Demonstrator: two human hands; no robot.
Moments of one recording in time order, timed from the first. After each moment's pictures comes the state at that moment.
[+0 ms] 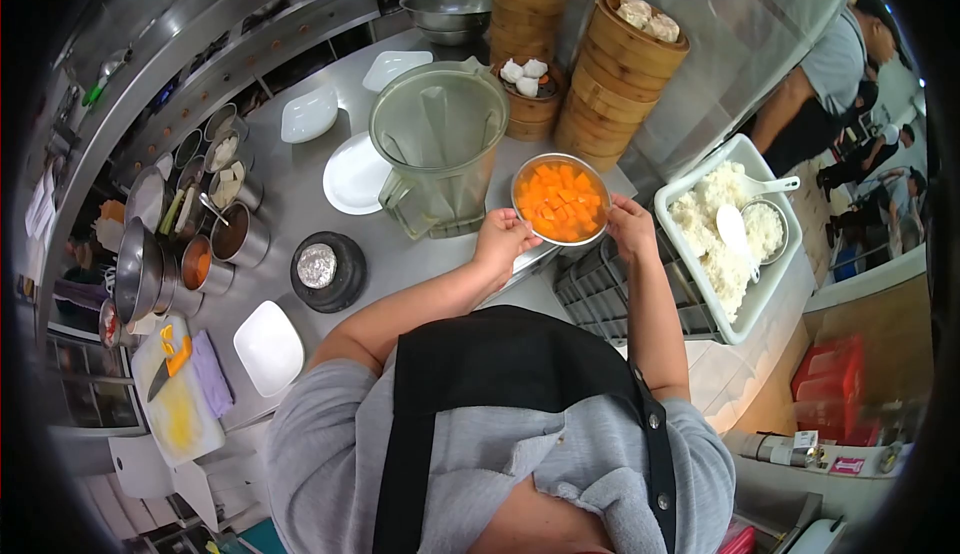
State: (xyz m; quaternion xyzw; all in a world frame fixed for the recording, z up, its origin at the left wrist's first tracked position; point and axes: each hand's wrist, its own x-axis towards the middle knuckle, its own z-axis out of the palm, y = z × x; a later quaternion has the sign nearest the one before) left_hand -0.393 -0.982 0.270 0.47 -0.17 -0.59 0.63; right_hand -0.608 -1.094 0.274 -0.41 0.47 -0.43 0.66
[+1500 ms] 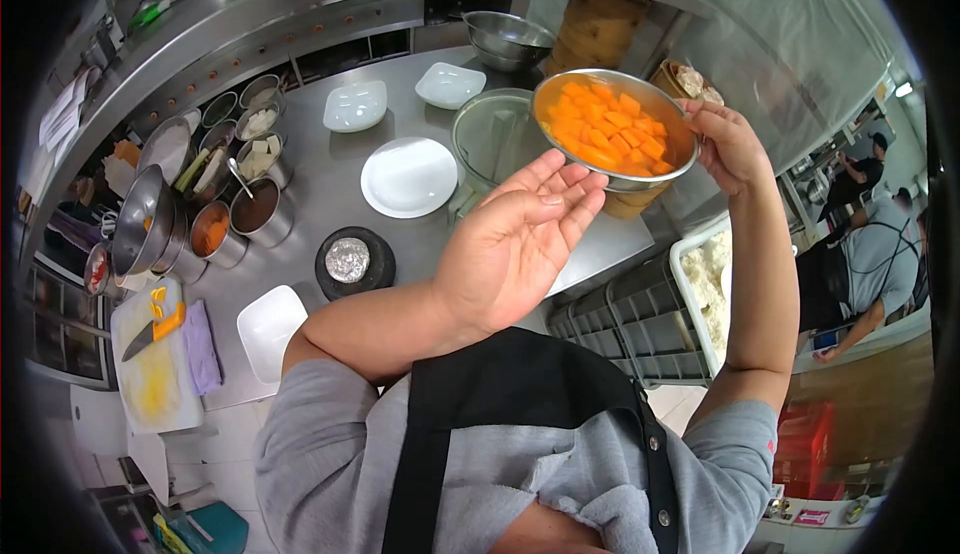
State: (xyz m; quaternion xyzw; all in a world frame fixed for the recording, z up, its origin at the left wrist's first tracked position) left_hand -0.337 -0.885 0.499 0.02 -0.16 -0.66 0.74; right_hand -0.528 -1.113 0.568 -0.61 0.33 -0.33 0.64
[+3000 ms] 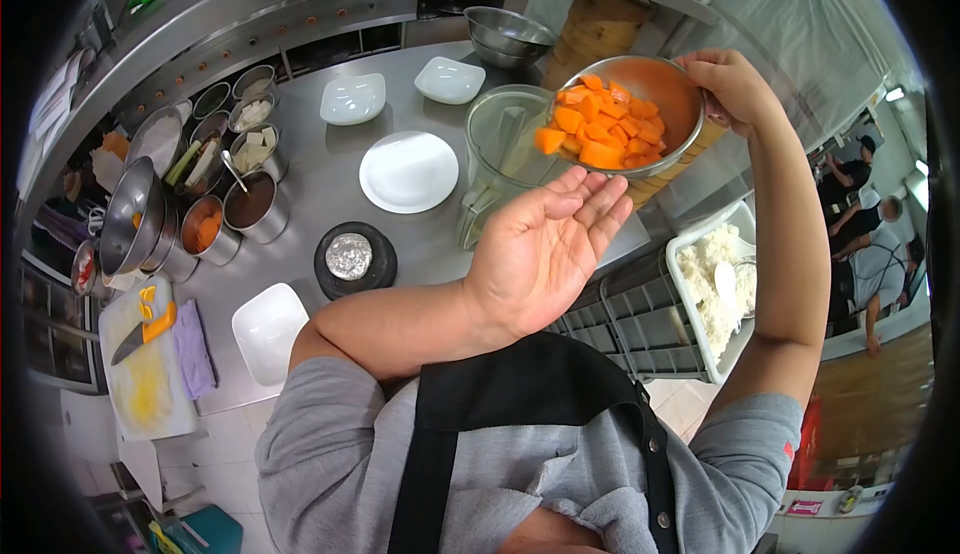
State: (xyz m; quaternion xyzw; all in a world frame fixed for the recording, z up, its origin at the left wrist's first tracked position) left_hand -0.338 -0.883 0.494 -0.09 -0.05 -0.71 0.70; right_hand -0.470 -1.094 0.633 -0.77 0.45 -0.24 0.38
